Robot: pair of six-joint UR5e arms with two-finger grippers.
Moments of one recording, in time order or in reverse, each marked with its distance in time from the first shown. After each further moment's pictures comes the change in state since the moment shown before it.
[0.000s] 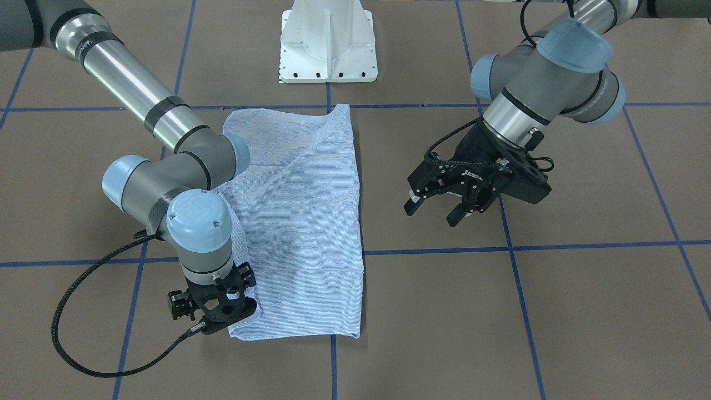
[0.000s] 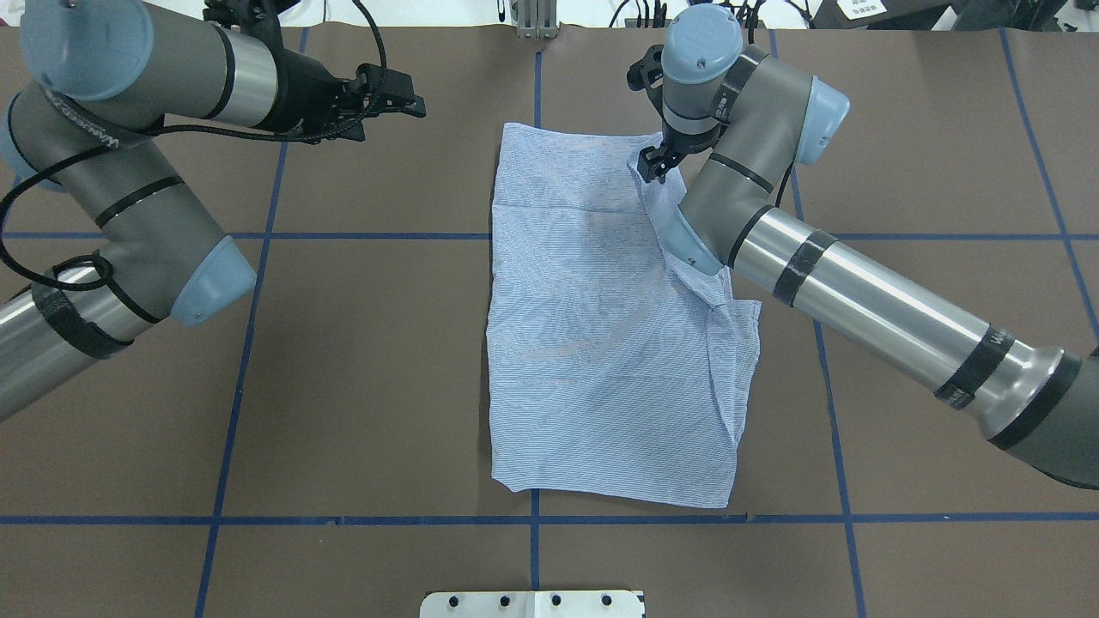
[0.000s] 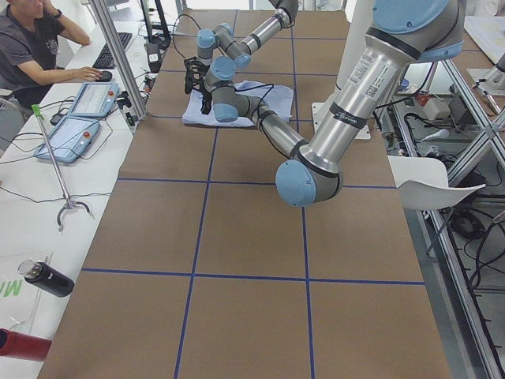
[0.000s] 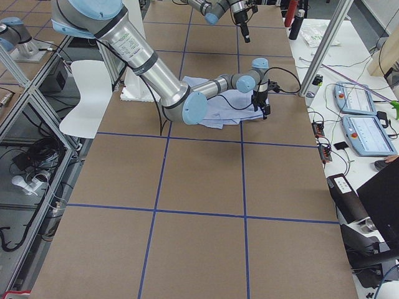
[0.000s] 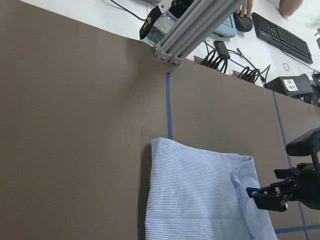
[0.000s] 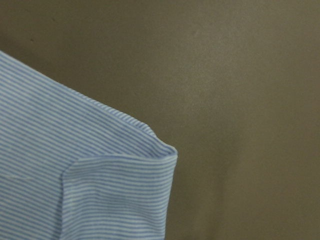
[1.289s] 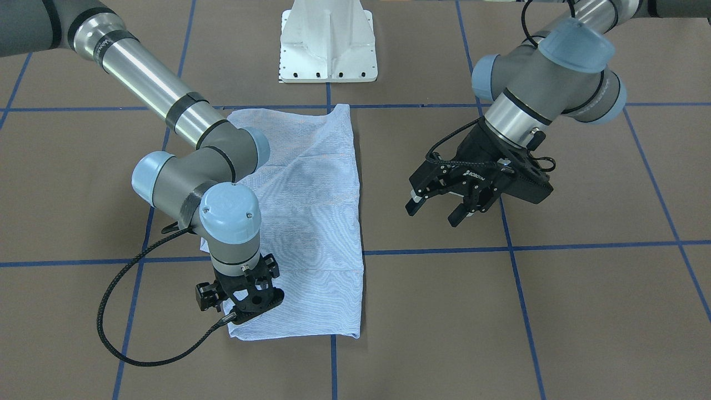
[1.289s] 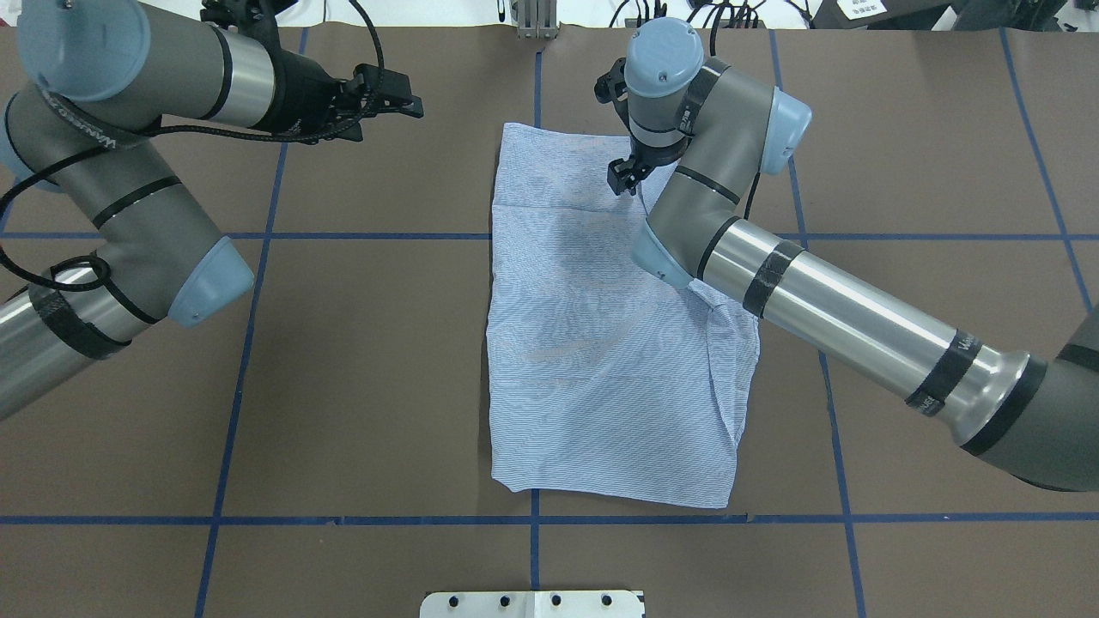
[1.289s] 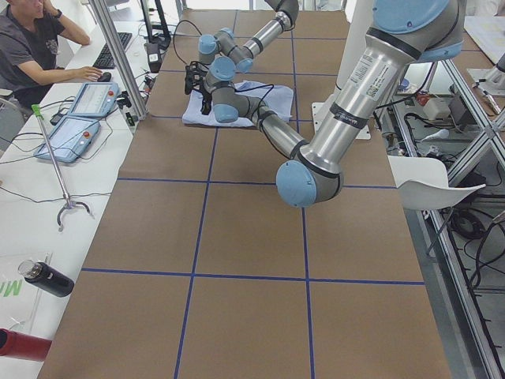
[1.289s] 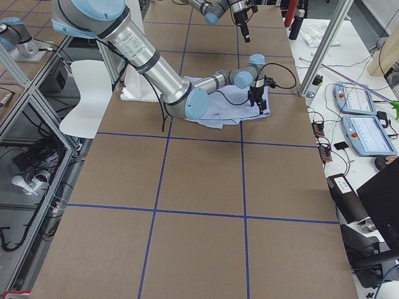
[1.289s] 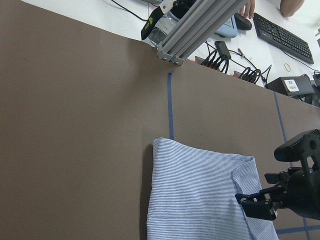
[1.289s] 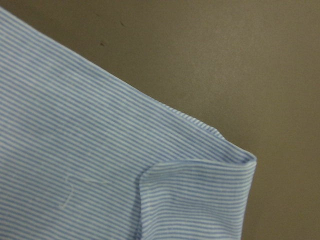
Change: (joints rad) left arm -0.002 0.004 -0.002 -0.001 0.000 0.000; right arm -0.044 0.041 -0.033 0.000 -0.002 0.030
